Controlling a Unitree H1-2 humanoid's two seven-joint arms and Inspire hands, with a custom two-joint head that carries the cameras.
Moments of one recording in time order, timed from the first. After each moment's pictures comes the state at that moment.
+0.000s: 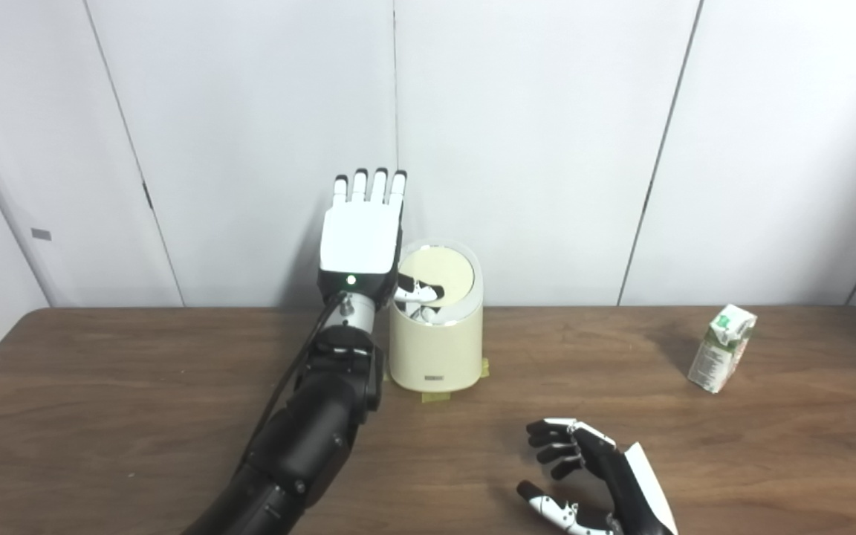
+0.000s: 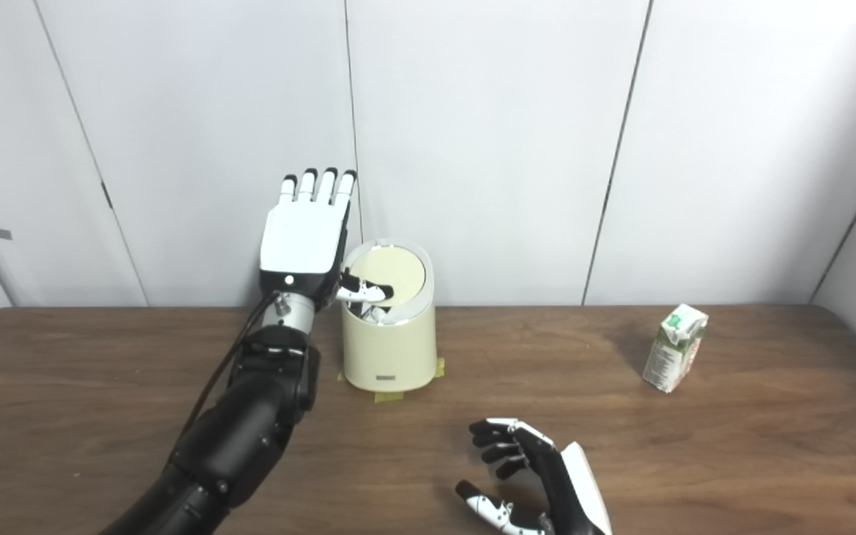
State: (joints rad) left arm -0.76 0.13 -0.44 0.36 1.30 0.46 0.07; right arm 0.06 -0.07 0.14 -0.14 -0.42 -0.08 -0.08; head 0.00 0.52
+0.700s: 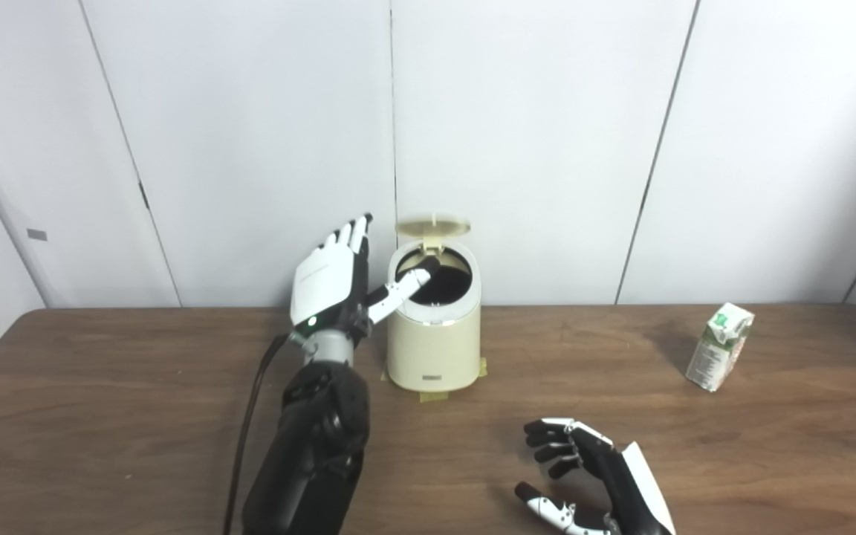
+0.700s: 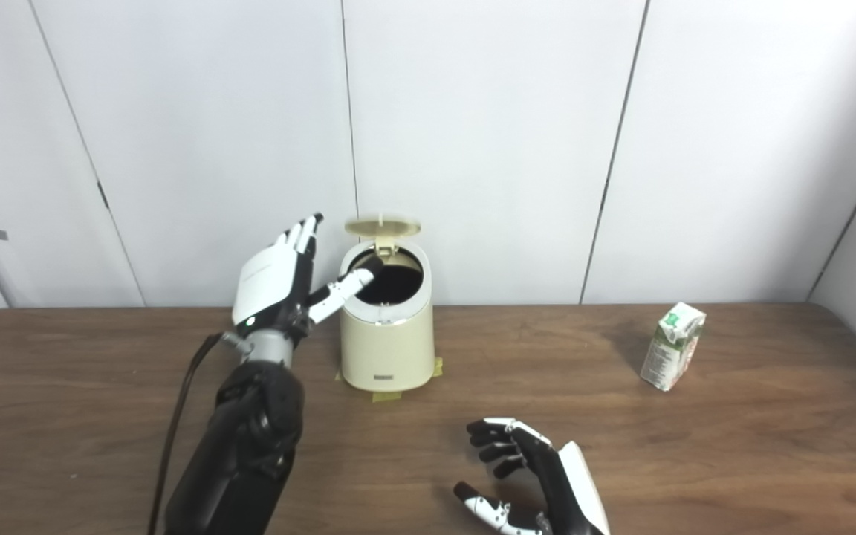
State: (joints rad) left arm -0.55 0.00 -0.17 0.12 0.88 0.37 0.09; right arm 0.06 -0.07 0.14 -0.13 -0.42 -0.07 -0.08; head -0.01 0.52
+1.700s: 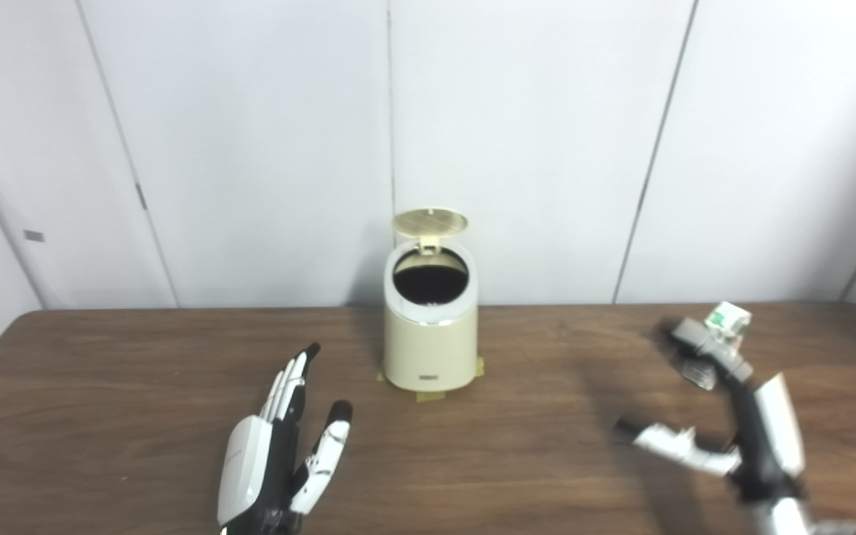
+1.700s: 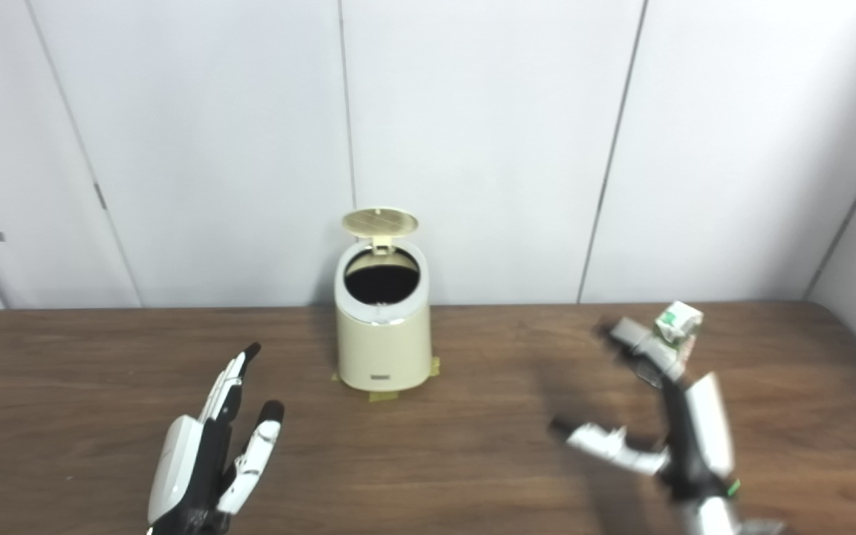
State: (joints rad) left arm 0.07 0.05 -0.18 -0.26 0.61 0.02 0.19; right arm -0.11 -0.24 -0.10 -0.15 -0.35 -0.24 -0.21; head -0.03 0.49
